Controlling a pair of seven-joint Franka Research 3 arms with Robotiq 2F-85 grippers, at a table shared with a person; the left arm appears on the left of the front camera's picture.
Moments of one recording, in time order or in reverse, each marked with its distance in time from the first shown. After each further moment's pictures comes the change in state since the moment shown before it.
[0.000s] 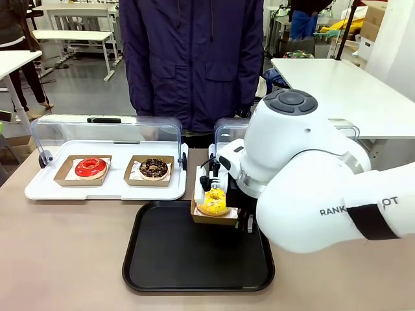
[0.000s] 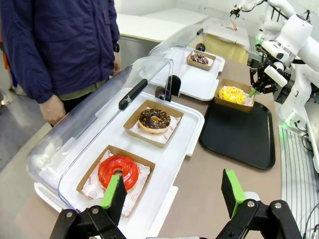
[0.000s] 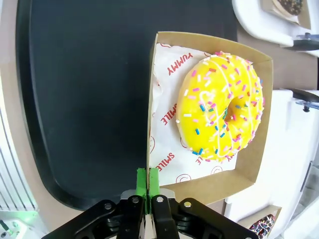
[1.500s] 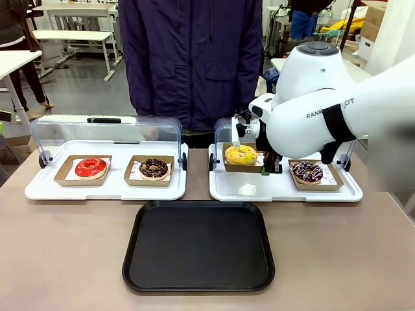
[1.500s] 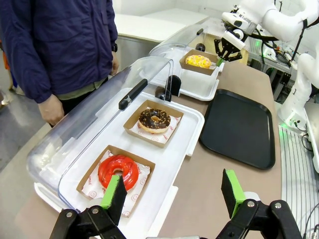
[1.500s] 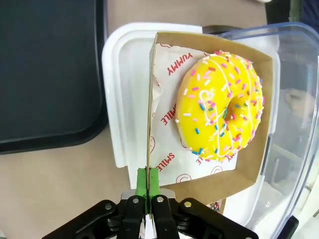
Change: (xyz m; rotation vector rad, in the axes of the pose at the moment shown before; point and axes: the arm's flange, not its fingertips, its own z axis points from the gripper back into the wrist) left arm 0.000 0.000 0.000 0.000 0.000 0.000; right arm -0.068 -0.161 0.009 -0.040 0.016 0.007
